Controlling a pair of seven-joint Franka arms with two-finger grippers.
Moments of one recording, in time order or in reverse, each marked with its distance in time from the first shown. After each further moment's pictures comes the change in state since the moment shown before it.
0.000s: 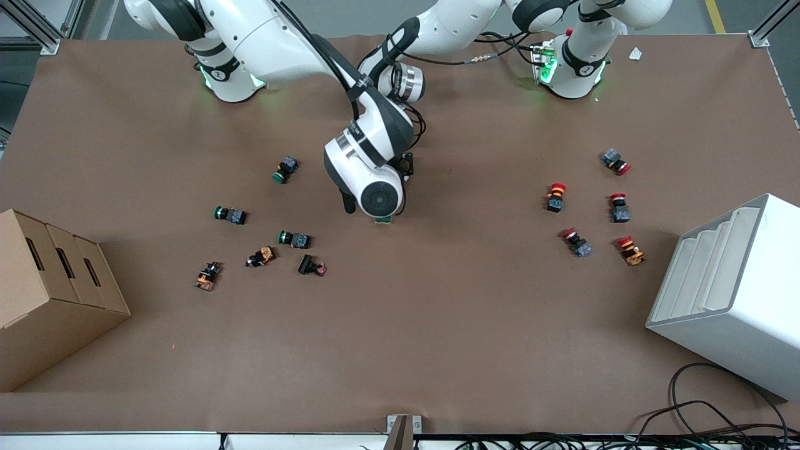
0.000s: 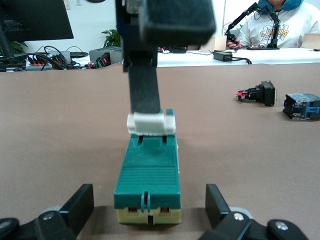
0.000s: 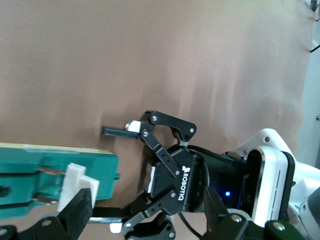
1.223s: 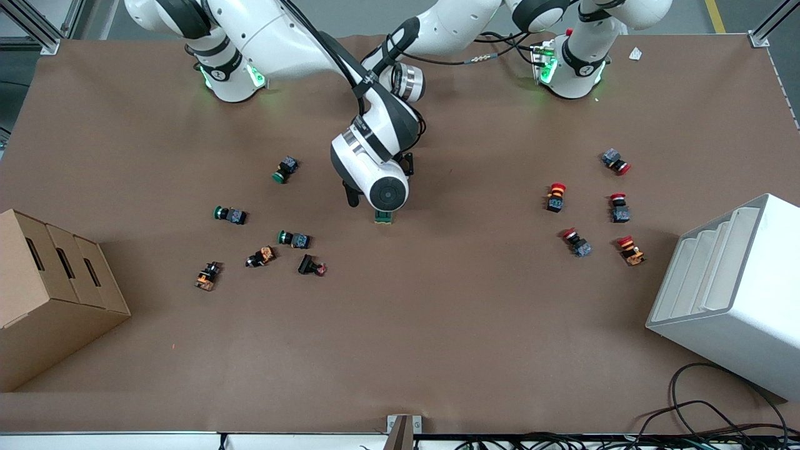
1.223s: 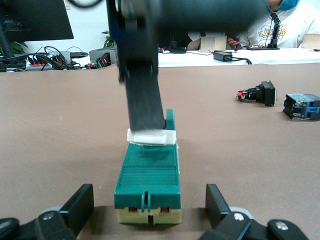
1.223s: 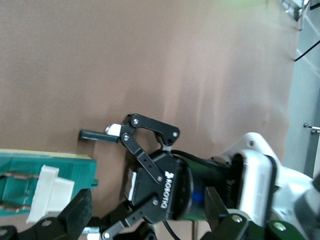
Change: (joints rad) left arm 0.000 0.000 0.000 0.000 0.000 -0.001 0.000; right arm 0.017 -0.006 -0.009 0.017 0.000 -0.072 0.003
